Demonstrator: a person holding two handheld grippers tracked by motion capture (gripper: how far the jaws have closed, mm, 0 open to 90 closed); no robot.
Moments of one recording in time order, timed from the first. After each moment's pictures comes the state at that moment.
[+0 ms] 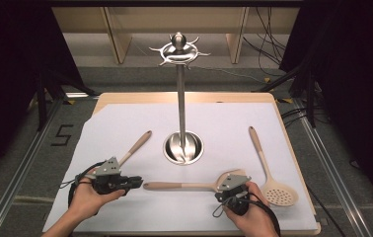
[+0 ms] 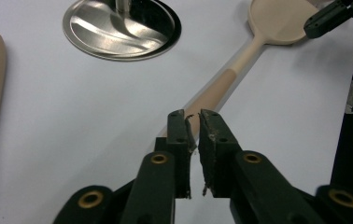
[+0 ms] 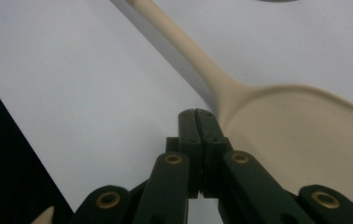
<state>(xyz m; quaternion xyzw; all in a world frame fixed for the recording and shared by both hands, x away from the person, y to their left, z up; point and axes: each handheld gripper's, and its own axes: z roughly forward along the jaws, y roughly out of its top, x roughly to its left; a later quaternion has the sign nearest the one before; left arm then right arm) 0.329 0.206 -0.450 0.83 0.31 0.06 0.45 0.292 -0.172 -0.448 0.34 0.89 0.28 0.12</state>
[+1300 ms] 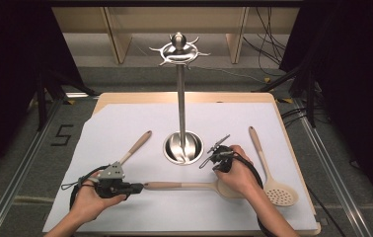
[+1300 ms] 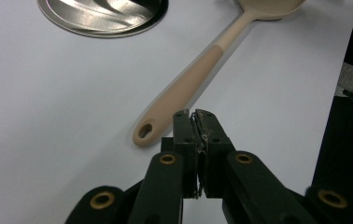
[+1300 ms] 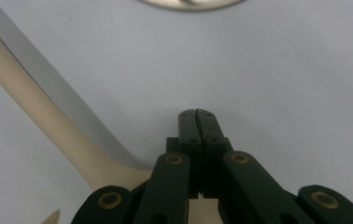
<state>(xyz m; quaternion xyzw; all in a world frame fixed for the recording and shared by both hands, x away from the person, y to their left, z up) 0.323 0.202 -0.454 0.85 0.30 0.04 0.43 0.407 -0.151 -0.452 0.37 0.91 0.17 0.09</state>
